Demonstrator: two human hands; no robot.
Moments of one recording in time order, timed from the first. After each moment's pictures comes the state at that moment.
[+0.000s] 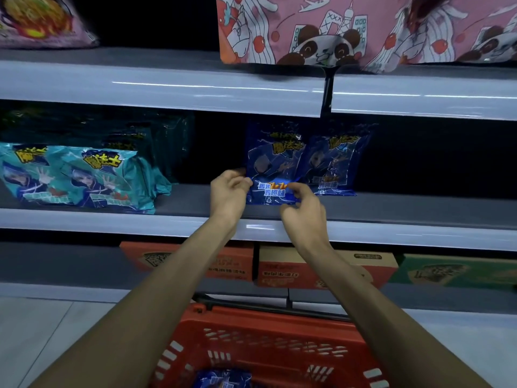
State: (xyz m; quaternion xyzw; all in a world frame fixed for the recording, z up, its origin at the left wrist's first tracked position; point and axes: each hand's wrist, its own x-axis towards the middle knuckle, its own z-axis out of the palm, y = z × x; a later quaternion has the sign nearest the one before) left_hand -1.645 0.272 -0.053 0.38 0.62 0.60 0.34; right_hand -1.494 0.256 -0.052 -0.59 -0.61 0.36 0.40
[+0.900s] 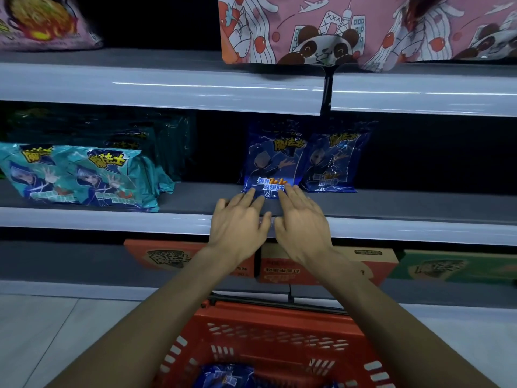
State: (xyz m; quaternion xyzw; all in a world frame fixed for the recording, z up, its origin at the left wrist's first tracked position) left_hand -1.636 0.221 -0.066 0.71 0.70 0.09 -0.04; right_hand -1.485 0.251 -0.074 -0.54 -0.82 0.06 0.16
